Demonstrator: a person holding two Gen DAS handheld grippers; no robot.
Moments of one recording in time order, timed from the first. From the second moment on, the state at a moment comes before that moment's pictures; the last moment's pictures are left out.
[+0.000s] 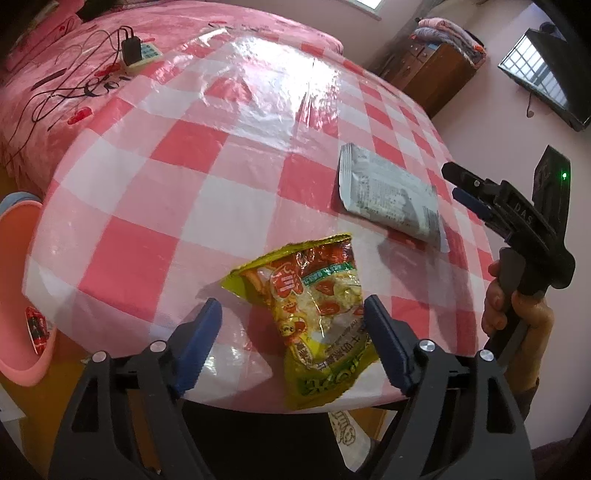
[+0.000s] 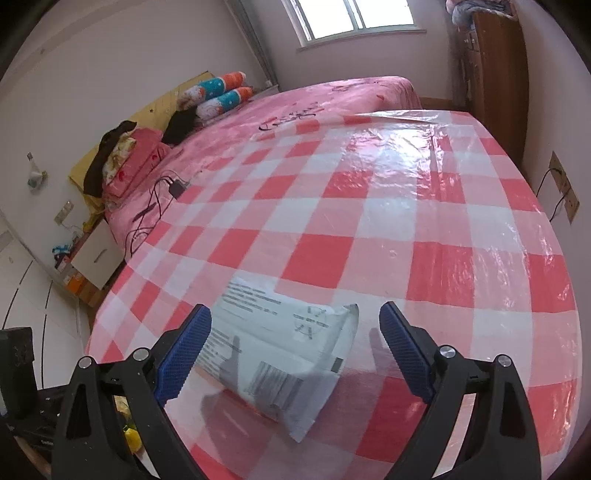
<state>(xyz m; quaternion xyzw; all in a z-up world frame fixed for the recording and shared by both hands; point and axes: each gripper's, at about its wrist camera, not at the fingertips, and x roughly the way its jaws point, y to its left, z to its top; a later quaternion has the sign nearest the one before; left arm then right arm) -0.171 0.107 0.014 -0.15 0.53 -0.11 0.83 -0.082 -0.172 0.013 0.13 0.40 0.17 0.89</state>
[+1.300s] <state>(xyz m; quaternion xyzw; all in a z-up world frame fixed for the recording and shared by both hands) -0.060 0.007 0.008 -0.06 0.48 -0.14 0.86 -0.066 -0.200 -0.004 0.13 0.41 0.13 0.90</state>
